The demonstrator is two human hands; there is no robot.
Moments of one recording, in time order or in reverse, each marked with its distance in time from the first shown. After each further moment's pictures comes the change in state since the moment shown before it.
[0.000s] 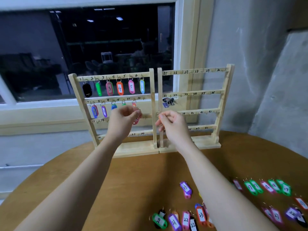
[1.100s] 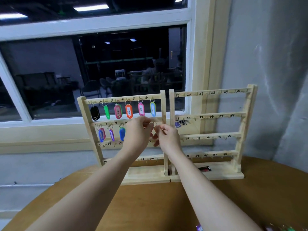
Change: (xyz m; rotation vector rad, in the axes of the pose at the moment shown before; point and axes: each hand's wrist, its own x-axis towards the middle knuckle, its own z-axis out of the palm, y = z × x) left_hand 0.065 0.000 0.028 0.389 0.099 0.104; right_hand 0.095 0.022 0.064 0.018 0.013 0.076
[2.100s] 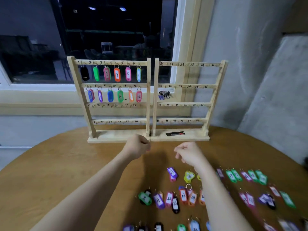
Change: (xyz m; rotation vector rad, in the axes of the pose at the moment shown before) left_hand -0.155 -0.034 0.040 -0.007 -0.545 -0.294; right_hand -0.147 0.075 -0.142 -0.385 -0.114 0.361
